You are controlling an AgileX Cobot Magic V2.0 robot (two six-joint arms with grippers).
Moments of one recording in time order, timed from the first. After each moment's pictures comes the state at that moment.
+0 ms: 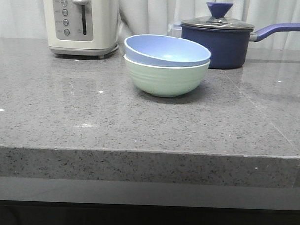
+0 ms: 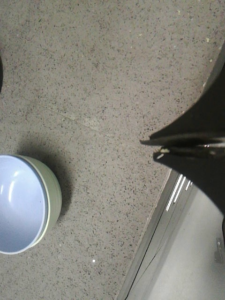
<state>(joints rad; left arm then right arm) -0.44 0.71 -0.88 0.19 0.90 -0.17 0.34 0.63 -0.79 0.11 0.86 0.01</state>
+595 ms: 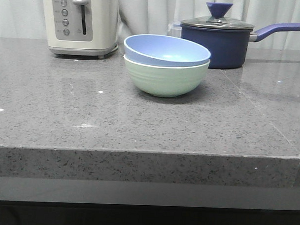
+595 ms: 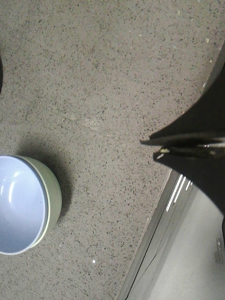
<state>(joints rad) -0.29 0.57 -0.82 0.18 0.90 -0.17 0.34 0.63 -0.79 0.10 0.86 0.01</state>
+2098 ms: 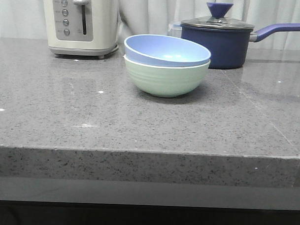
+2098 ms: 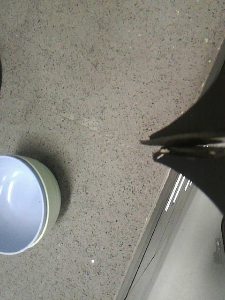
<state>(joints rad) -0.04 0.00 0.01 0.01 0.04 -0.15 0.34 0.63 -0.79 0.10 0.86 0.01</state>
